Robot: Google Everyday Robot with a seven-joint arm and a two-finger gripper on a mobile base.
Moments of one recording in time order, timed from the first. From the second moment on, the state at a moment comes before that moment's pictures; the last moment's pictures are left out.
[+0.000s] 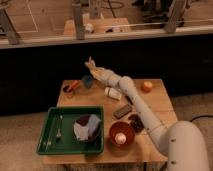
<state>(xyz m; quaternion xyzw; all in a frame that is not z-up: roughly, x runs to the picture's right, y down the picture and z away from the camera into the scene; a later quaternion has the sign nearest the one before) -0.058 -0.127 0.927 0.01 -0.53 0.42 0.74</state>
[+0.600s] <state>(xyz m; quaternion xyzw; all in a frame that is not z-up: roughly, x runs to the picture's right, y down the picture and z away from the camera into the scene) -0.069 -0.119 0.945 0.00 -0.54 0.42 0.73</state>
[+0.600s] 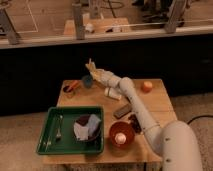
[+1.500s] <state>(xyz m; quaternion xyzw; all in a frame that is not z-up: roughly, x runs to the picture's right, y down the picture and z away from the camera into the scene) -0.087 -0.138 0.935 0.03 -0.55 0.40 0.74</state>
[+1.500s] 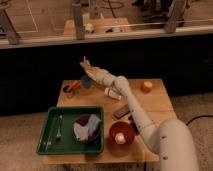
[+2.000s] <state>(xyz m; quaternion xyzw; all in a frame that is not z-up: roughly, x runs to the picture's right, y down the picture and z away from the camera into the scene) -0.080 -0.138 0.935 0.03 -0.55 0.41 0.73</state>
